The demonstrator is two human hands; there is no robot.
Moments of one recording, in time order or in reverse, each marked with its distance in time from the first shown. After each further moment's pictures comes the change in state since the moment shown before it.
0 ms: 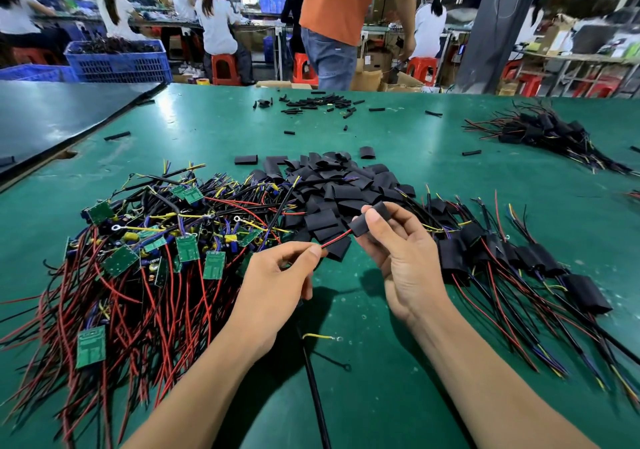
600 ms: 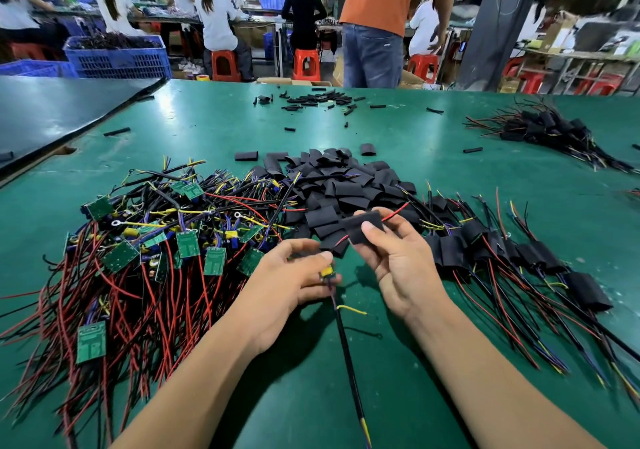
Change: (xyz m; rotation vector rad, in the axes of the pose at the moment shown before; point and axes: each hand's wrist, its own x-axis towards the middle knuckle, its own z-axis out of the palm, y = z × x) left_hand 0.003 0.003 0.003 -0.426 -0.141 -0.286; right_hand 0.001 0.003 0.000 0.007 0.031 0.146
